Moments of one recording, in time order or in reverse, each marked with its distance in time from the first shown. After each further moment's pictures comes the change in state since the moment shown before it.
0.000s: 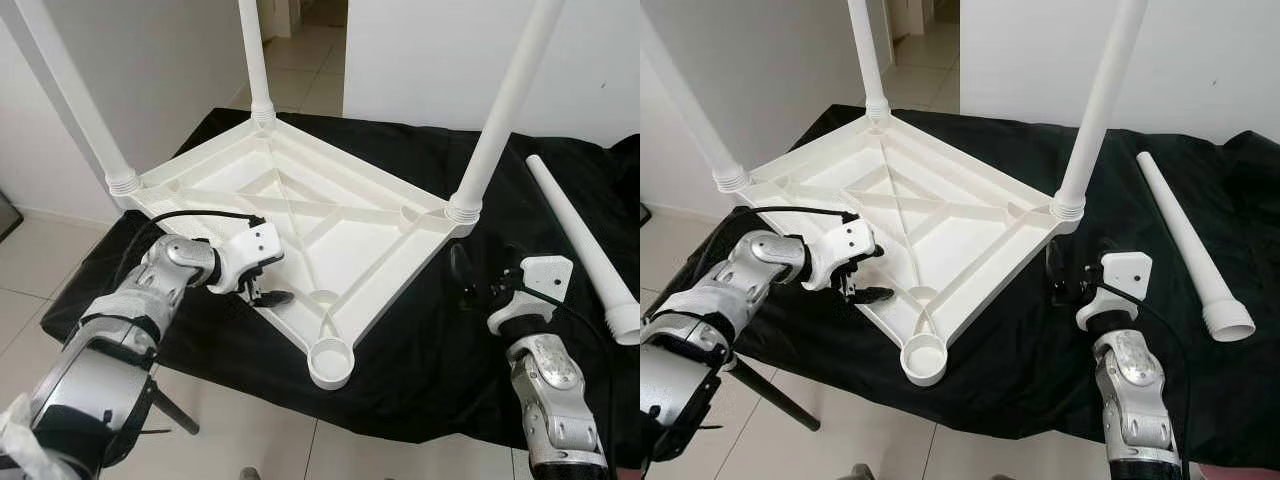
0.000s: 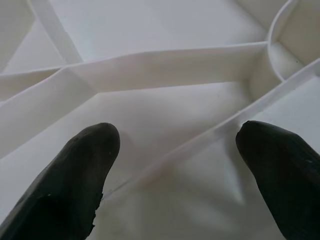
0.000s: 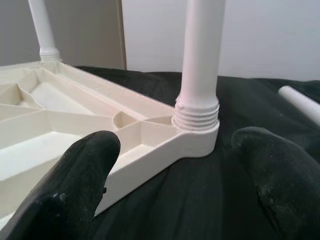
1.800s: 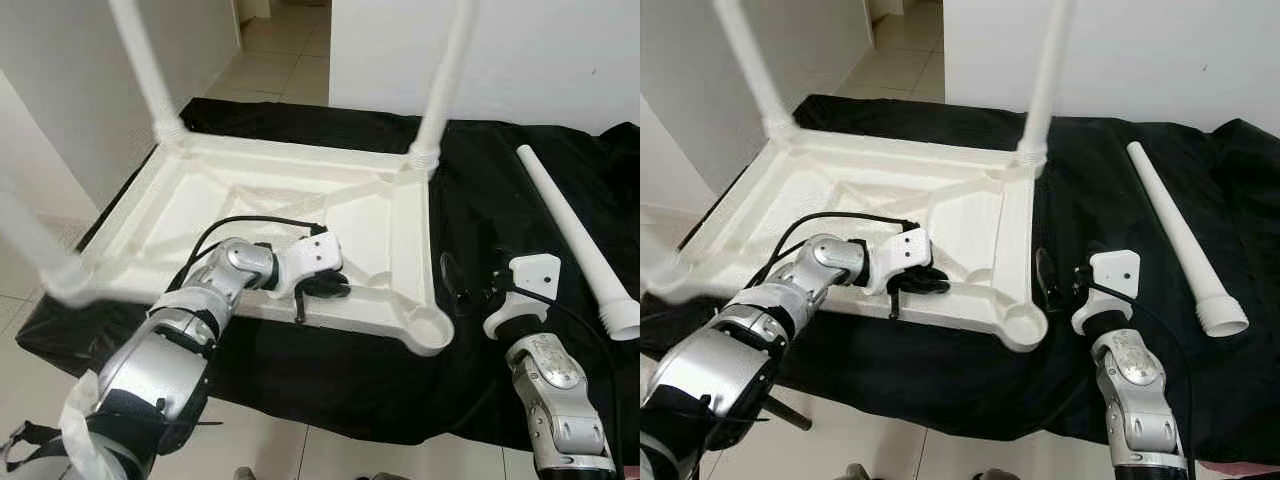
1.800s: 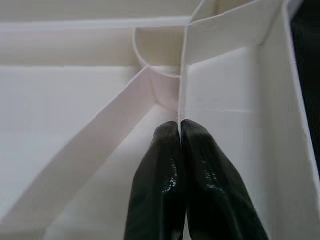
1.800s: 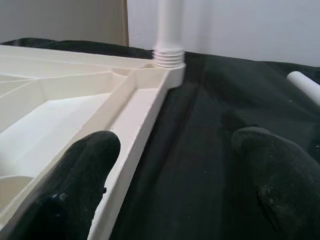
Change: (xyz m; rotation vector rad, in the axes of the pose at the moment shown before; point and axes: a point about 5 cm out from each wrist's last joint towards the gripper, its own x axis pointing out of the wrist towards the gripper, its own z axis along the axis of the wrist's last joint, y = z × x) left arm 0.051 -0.028 0.042 0.079 -0.195 -0.164; right arm 0.005 0.005 0.006 -0.027 0.045 0.053
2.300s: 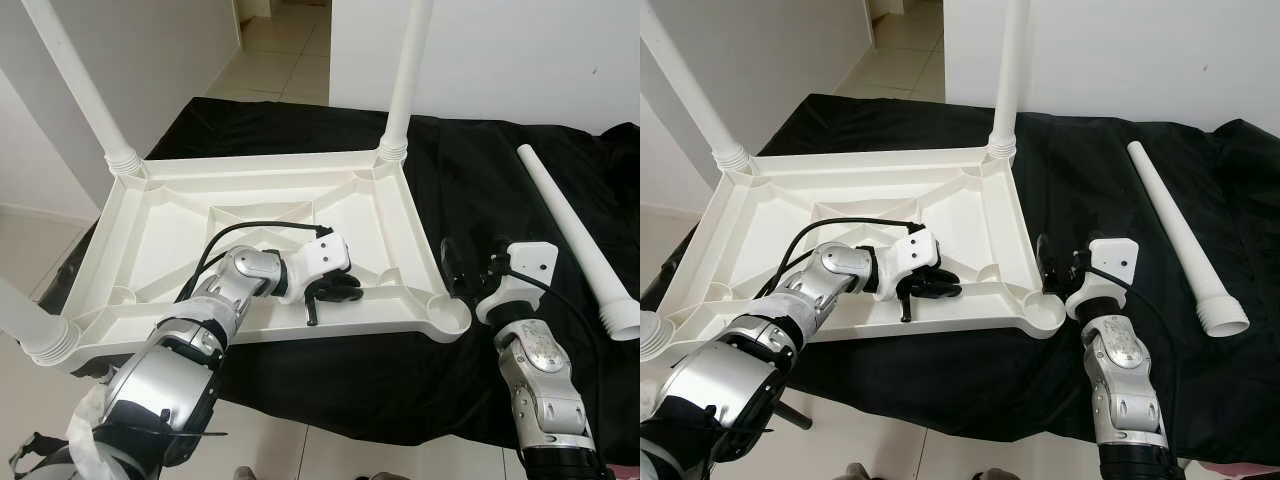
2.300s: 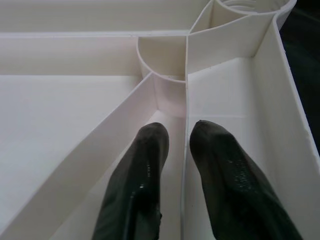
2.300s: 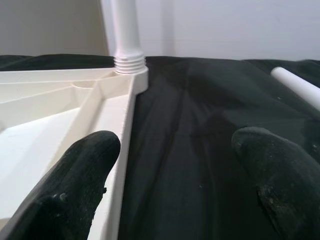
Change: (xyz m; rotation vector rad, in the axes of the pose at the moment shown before) left arm 0.001 0.001 0.008 -0.053 -0.098 0.044; right arm 0.016 0.001 -0.002 0.064 -0.019 -0.111
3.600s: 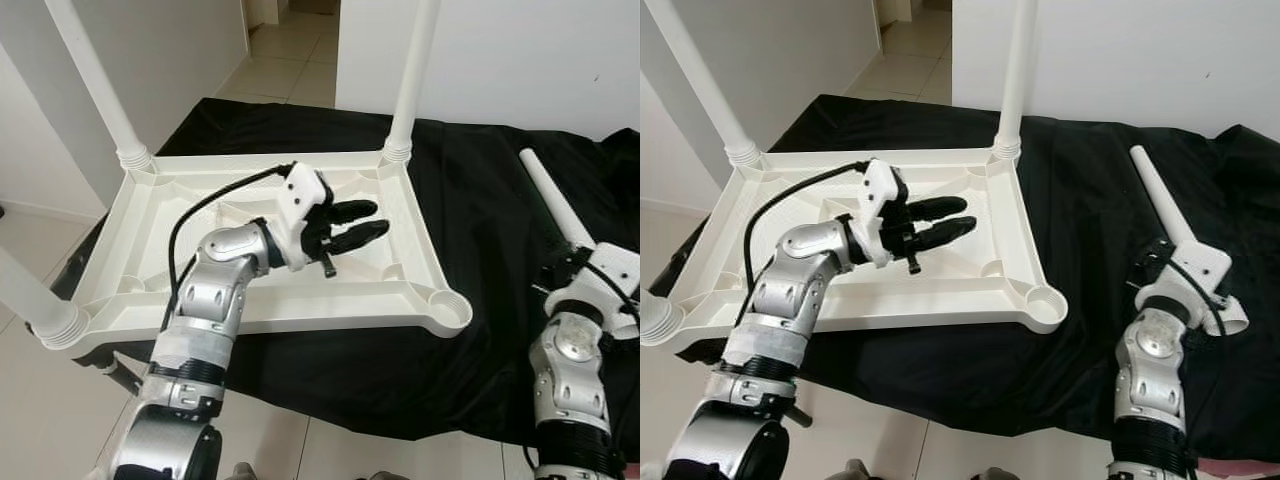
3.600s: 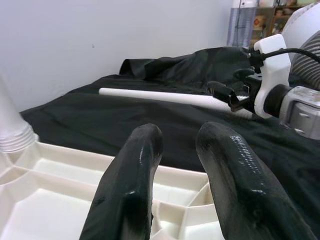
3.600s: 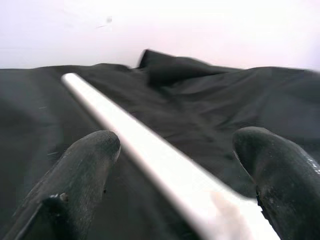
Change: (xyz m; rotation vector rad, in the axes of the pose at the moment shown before) left arm -0.039 -0.010 0.078 -0.071 -0.466 0.232; right arm -0.008 -0.091 0.004 -0.161 -0.016 -0.767
